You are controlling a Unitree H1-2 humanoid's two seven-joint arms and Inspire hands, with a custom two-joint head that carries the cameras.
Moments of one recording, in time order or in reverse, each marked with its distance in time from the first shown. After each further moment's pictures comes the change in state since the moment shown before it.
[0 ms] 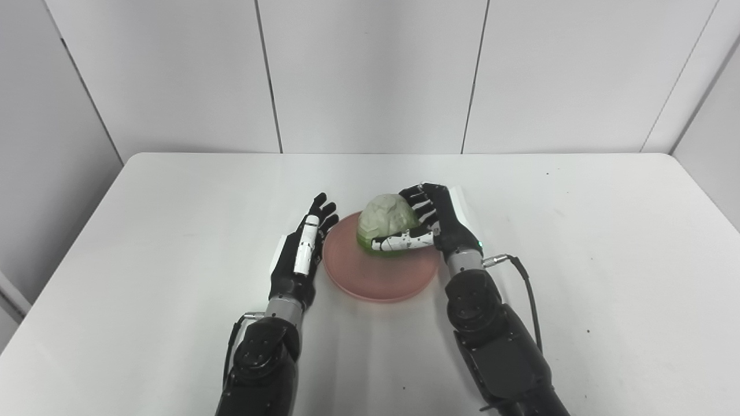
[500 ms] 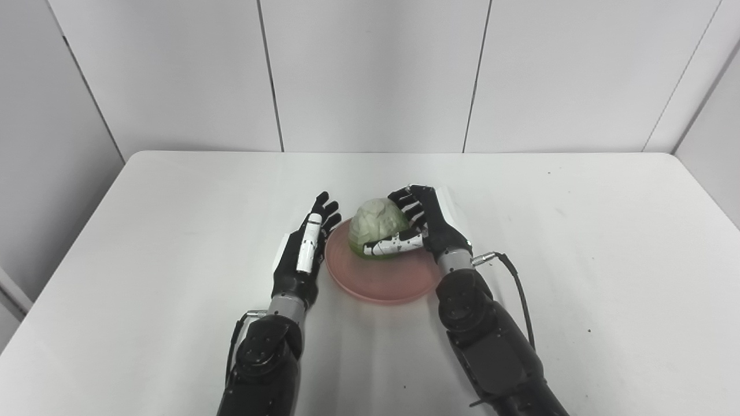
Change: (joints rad) left arm 0.000 -0.003 0.002 -0.015 -0.005 0.025 0.000; right arm -0.002 -0.012 0.056 0.030 -0.050 -0.037 -0.012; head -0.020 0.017
